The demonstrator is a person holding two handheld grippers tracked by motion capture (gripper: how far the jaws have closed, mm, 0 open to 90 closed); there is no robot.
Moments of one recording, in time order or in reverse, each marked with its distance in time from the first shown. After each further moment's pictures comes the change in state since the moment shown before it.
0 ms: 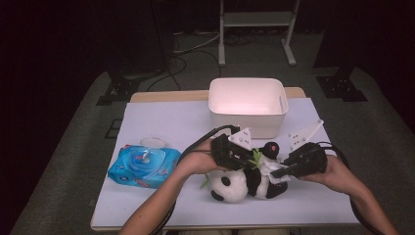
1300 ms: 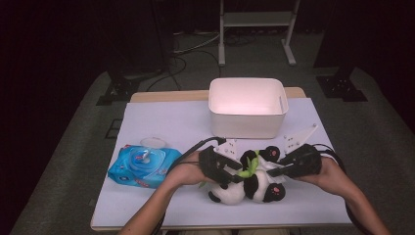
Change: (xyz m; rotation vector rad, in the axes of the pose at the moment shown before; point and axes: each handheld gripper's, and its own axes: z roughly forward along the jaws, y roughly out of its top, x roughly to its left) left arm -0.011 -0.042 0.003 -0.001 -0.023 -0.068; right arm 0.003 0.006 0.012 0.005 -0.104 -0.034
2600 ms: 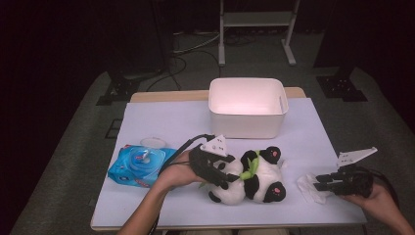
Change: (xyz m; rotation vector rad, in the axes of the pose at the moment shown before) left arm -0.004 -0.010 -0.028 -0.093 0.064 -0.057; right arm -0.014 -0.154 -0.049 -0.006 -0.207 0.356
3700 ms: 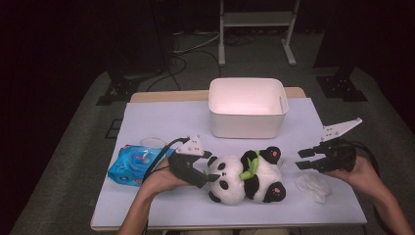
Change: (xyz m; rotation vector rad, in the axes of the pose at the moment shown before) left arm 0.007 -0.049 -0.026 -0.057 0.131 -0.127; right arm 0.012 0.094 -0.007 -0.082 0.082 -0.146
